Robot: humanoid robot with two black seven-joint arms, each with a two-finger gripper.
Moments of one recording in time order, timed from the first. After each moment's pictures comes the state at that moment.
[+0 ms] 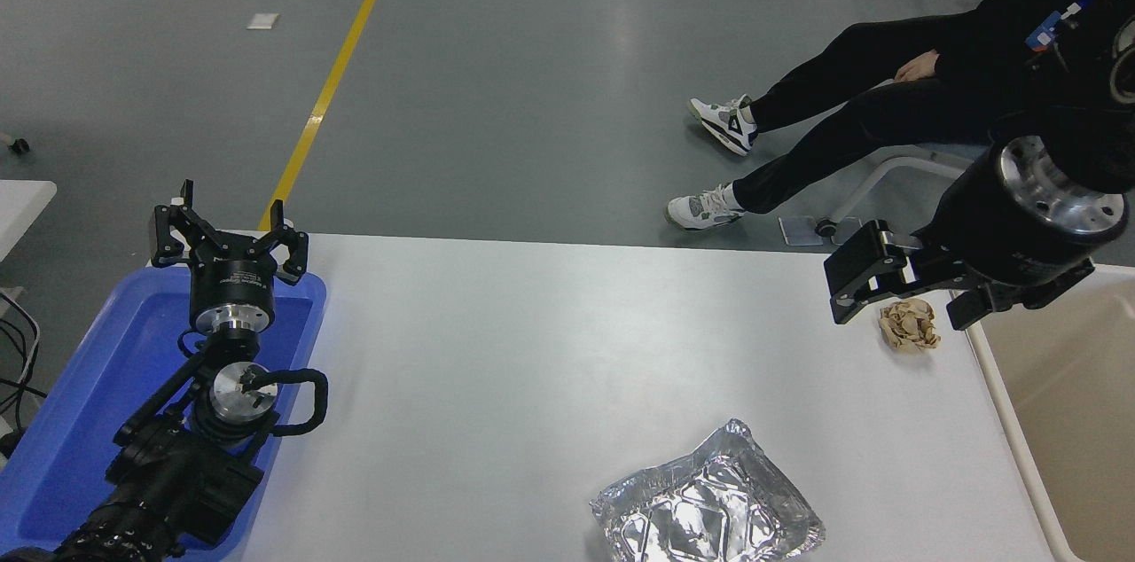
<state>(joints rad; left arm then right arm) -0.52 0.11 -1.24 -0.58 0.09 -0.34 -0.56 2.52 -0.36 -1.38 1.75 -0.05 0.68 -0.06</state>
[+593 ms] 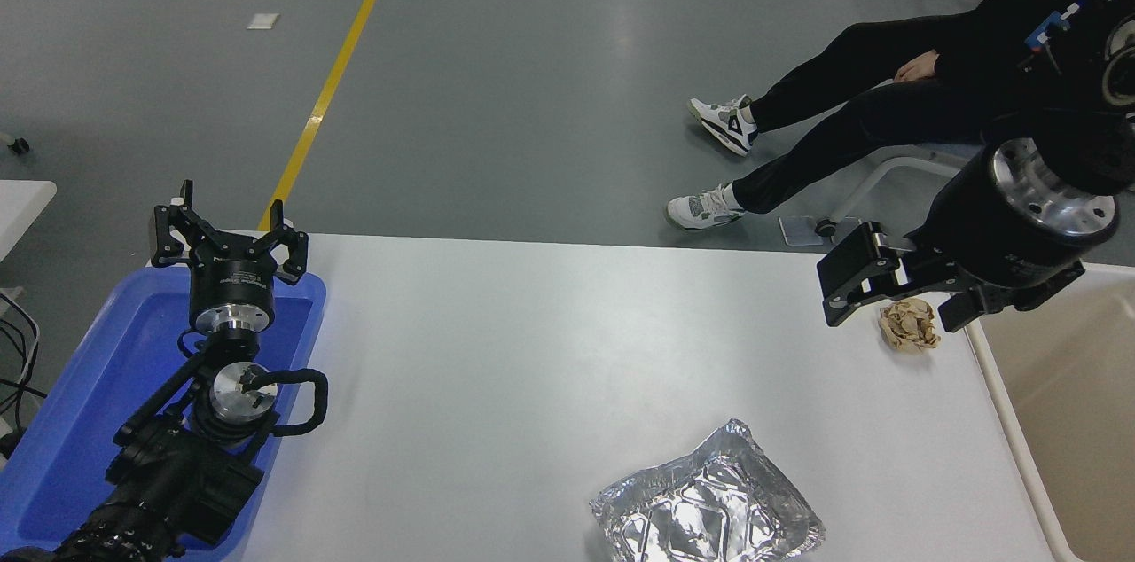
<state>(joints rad) -0.52 0.11 -1.24 -0.58 0.09 -0.34 -0.56 2.50 -0.36 -1.35 1.74 -0.05 0.68 -0.05</state>
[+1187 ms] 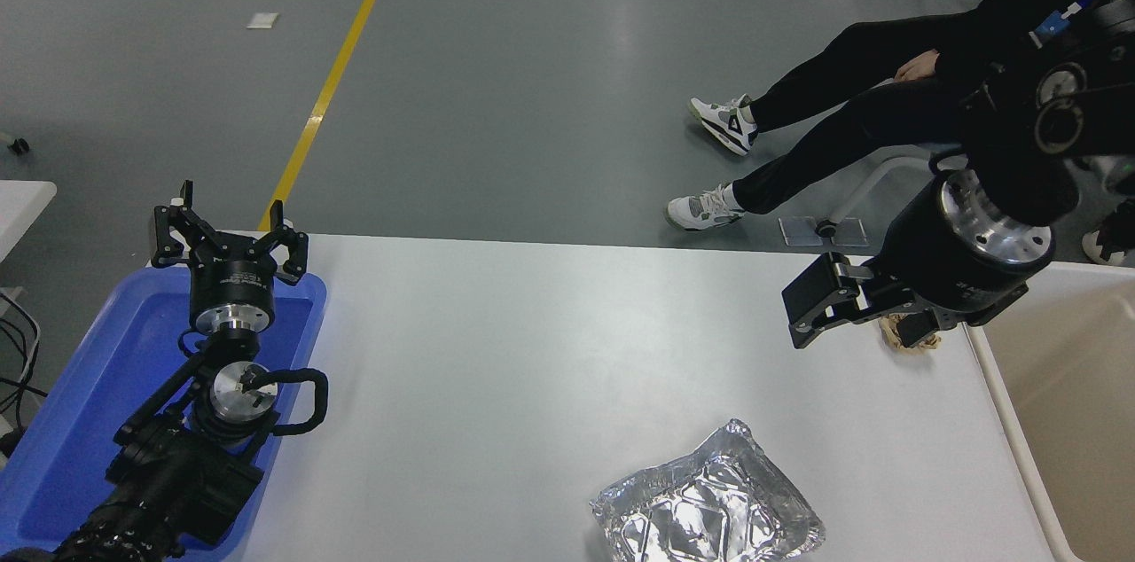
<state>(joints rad) -0.52 0.11 -1.24 -0.58 0.09 -0.34 -0.56 2.32 -0.36 -1.22 1.73 -0.21 0.53 -0.04</state>
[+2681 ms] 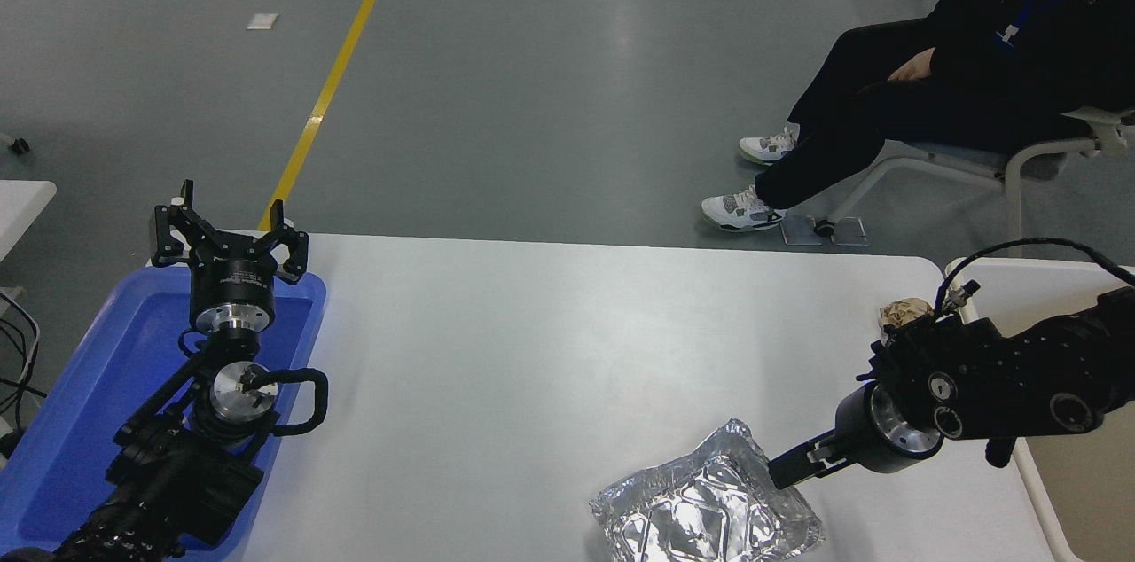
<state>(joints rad) -0.52 0.11 -1.24 -0.59 0.09 -0.34 -0.56 1.40 -0.44 -0.89 1.38 -0.85 0.21 -0.02</state>
